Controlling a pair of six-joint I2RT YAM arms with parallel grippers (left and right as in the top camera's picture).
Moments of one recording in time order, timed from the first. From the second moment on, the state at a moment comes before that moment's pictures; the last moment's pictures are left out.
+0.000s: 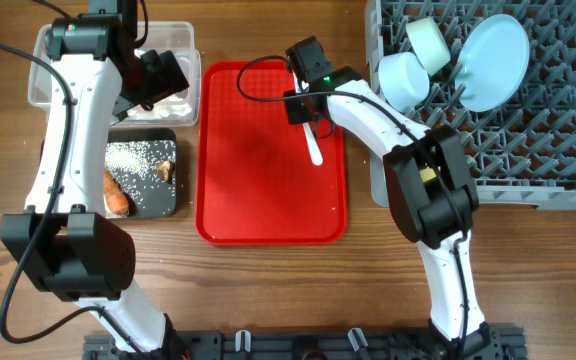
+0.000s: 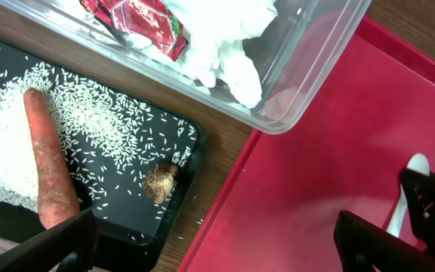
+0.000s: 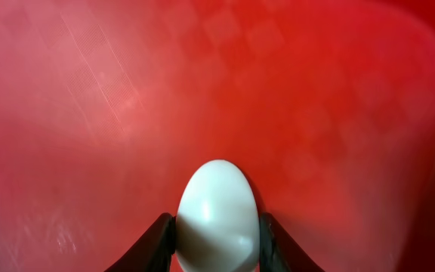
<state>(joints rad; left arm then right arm) -0.01 1.89 1.88 -1.29 -0.04 -0.48 0.48 2.32 1.78 -0.61 0.00 0.21</state>
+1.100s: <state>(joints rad) -0.01 1.89 1.88 -1.28 -0.04 -0.48 0.03 1.79 1.66 -1.04 -0.10 0.13</state>
